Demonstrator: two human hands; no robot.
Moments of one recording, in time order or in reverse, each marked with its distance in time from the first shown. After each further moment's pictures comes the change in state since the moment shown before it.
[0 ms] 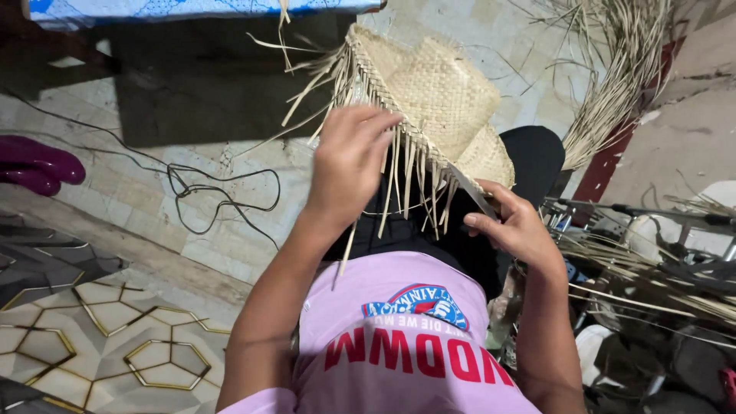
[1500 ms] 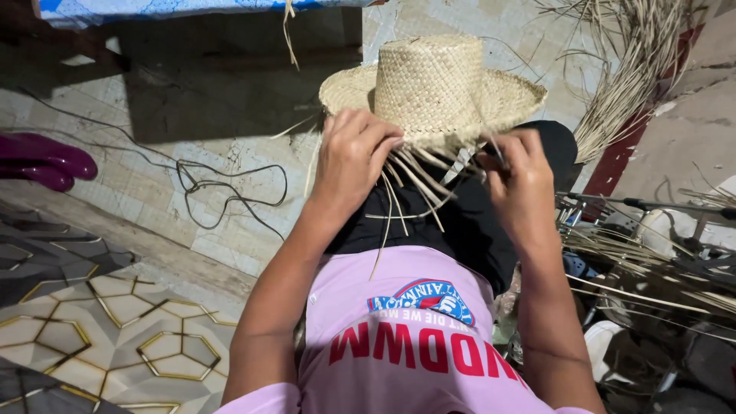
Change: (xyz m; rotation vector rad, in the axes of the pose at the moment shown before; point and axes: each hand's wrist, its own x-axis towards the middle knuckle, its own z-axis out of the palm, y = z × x) left_hand -0.006 -0.018 -0.003 0.389 -0.203 0.126; right_hand 0.024 -0.055 0.022 -0.690 0.349 -0.523
